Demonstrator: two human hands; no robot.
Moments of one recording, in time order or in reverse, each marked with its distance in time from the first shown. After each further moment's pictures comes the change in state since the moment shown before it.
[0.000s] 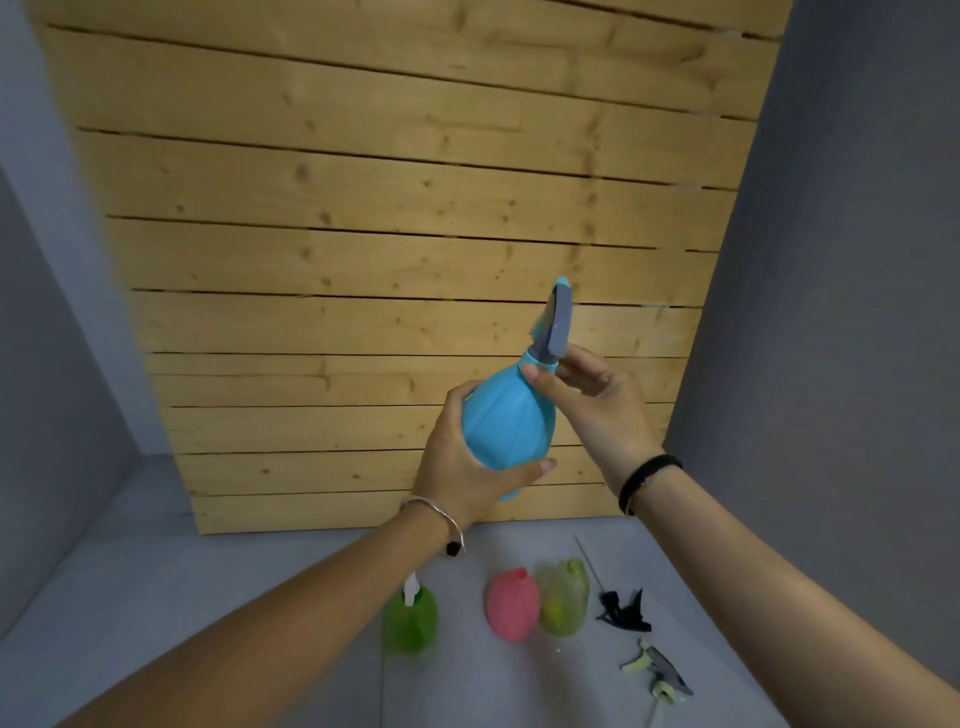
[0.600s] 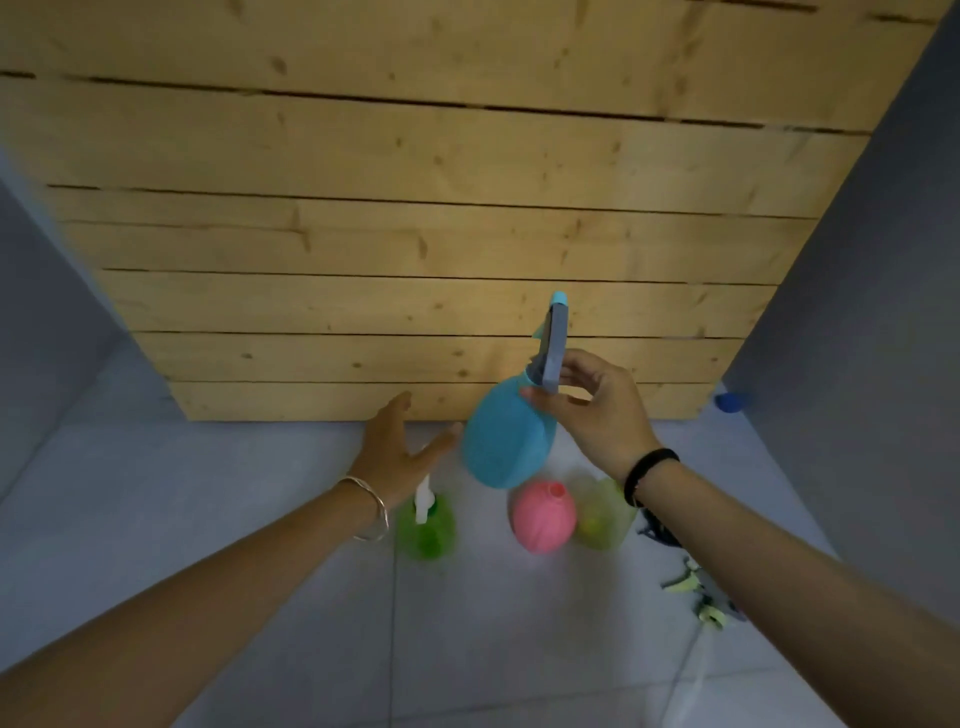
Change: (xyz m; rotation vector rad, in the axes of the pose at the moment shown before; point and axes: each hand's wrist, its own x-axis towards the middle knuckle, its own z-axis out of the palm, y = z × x) left_hand 0.011 -0.225 -0.036 0.361 -0.092 -0.481; right_hand 0.018 0.200 0.018 -0.199 -0.195 0.155
